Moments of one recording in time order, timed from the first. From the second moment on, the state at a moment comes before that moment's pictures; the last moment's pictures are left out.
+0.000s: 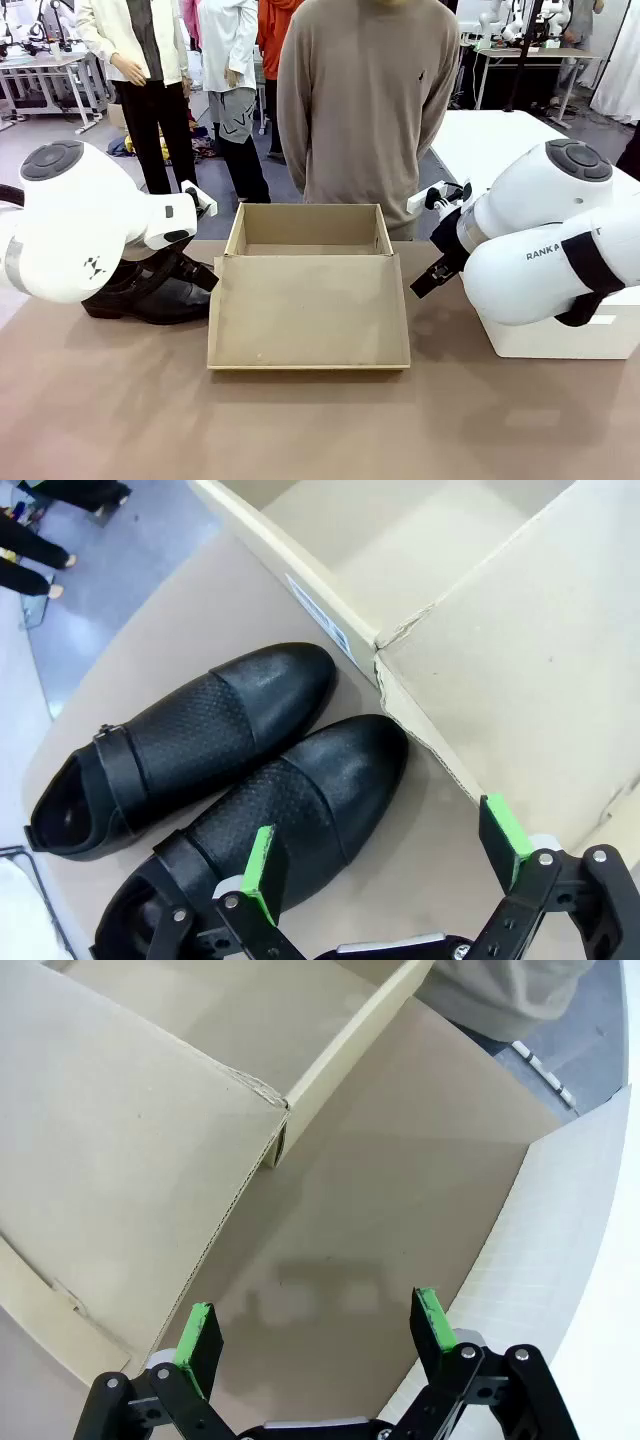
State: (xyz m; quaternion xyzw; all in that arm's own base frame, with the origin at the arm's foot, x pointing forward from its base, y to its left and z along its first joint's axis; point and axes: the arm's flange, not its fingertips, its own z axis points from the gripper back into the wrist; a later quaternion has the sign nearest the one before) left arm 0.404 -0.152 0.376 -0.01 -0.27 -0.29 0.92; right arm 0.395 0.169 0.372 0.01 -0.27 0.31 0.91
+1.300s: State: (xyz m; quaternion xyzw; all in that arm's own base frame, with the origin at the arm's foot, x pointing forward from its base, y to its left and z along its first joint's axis) left arm 0.404 -0.155 0.386 -0.01 -0.28 -0.30 0.91; right arm 0.396 0.167 0.380 0.01 -0.27 0.31 0.91
